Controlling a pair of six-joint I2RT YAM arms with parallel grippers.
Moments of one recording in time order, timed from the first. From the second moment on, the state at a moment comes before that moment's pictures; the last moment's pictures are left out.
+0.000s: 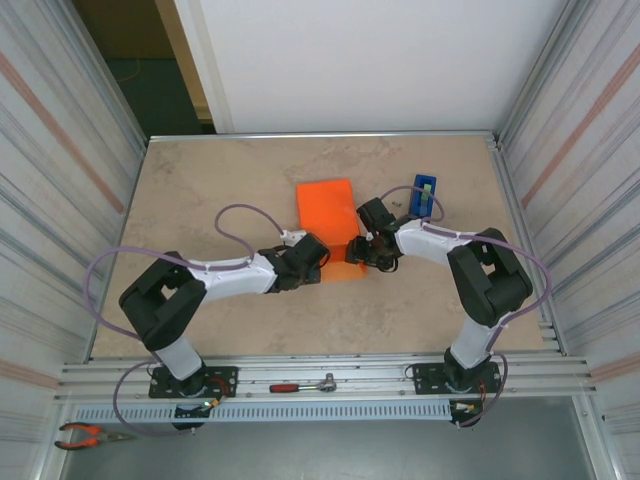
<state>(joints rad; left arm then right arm) -0.87 1.66 0.91 -0.31 -0.30 -0.85 0.54 1.75 1.01 -0.48 -0.10 0.66</state>
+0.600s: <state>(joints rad) -0.86 1.76 0.97 -0.26 -0.39 -0.84 0.54 1.65 0.98 -0.49 -0.11 0.64</state>
